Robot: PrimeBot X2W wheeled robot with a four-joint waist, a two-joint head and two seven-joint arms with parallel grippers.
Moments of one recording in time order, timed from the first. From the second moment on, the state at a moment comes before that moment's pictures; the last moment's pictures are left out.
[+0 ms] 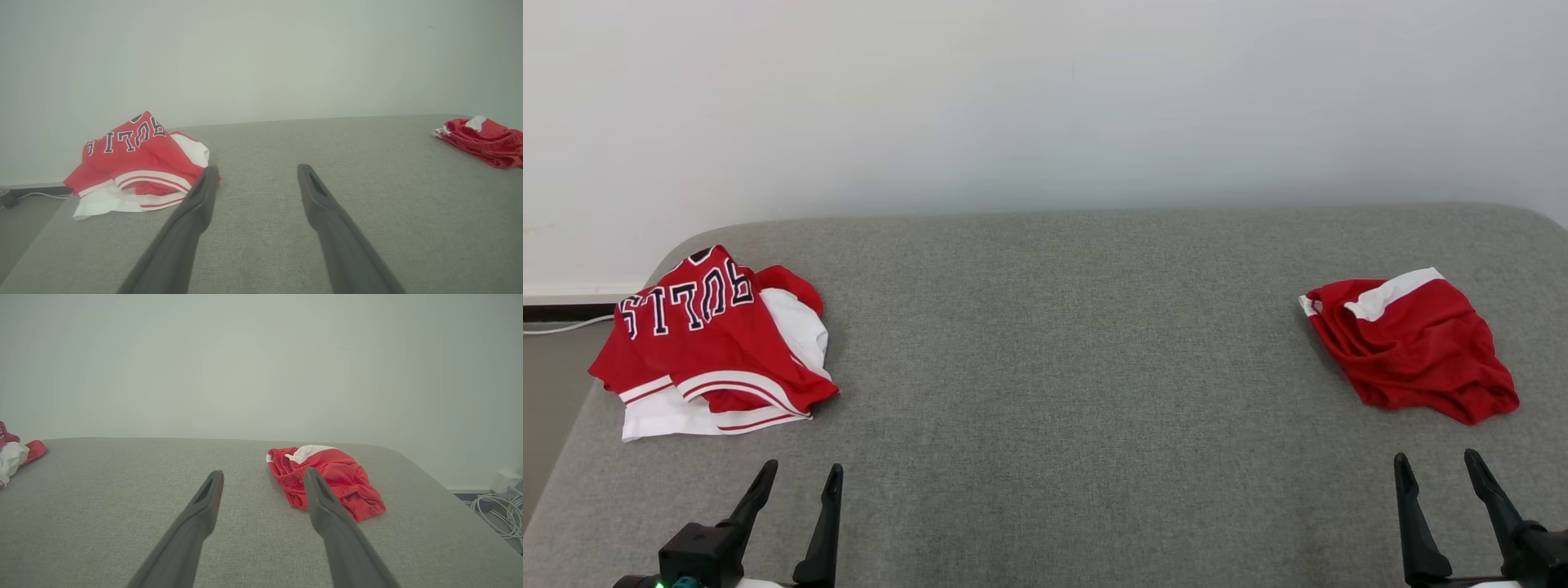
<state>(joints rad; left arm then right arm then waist) 0.08 0.43 -0.41 0.02 -0.54 0.24 -0.18 0.17 -0.04 -0.09 0.00 0.07 0.13 -0.15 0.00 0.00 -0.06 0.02</state>
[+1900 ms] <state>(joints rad) 0.10 0.43 -0.38 0.01 -0.59 0.29 -0.19 0.15 -0.04 0.10 0.05 0.14 0.13 -0.16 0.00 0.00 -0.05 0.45</state>
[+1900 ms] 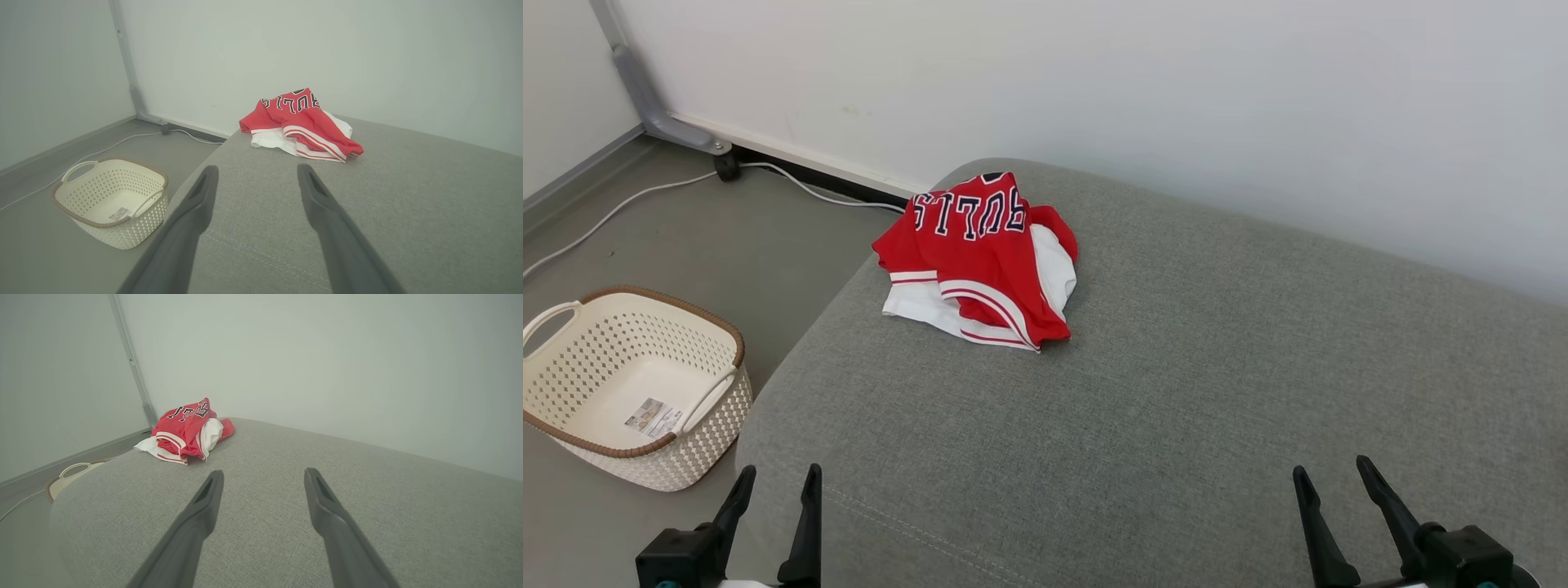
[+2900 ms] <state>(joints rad) -0.58 0.28 -0.40 0.72 -0.90 -0.10 0.05 -0.03 -0.04 0.14 0.00 0.12 0.13 -0.15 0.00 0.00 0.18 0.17</state>
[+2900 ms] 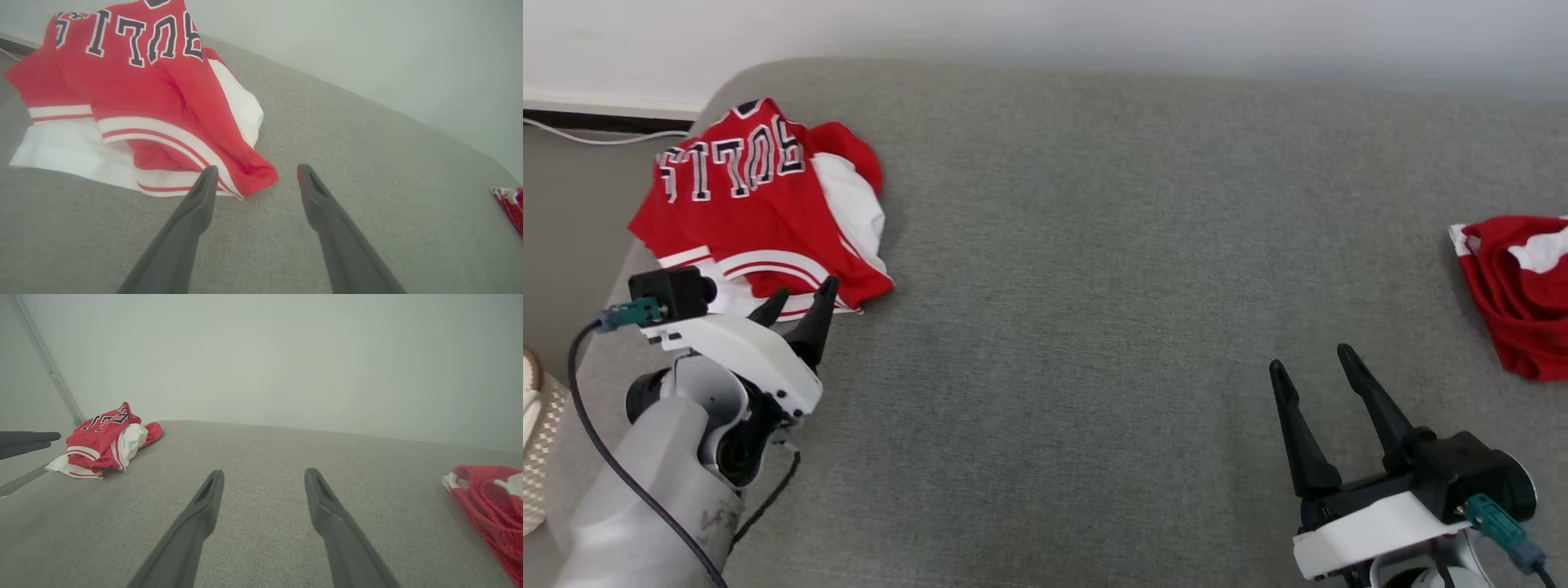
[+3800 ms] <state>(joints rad) -0.79 0.28 -0.38 1.13 -1.03 -0.12 0.03 -0.09 -0.04 0.15 0.01 0.12 0.13 -0.16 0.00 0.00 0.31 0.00</state>
